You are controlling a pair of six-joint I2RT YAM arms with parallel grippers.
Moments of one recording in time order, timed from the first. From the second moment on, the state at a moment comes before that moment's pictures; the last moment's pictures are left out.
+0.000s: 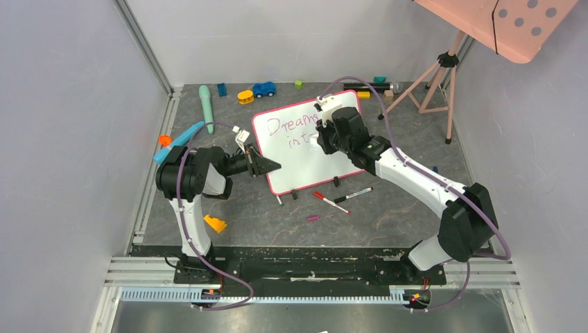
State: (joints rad) left arm -0.11 2.05 0.60 1.51 1.16 -0.75; right arm 0.63 1.51 1.20 -0.22 0.09 0.06
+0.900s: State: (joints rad) left arm -0.11 2.05 0.61 1.51 1.16 -0.75; right arm 0.63 1.50 1.21 -0.25 0.17 0.06
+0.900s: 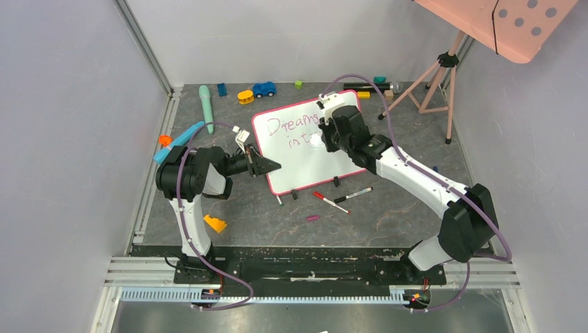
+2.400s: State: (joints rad) left arm -0.11 2.05 0.61 1.51 1.16 -0.75; right arm 0.77 1.39 1.01 -0.14 0.15 0.10
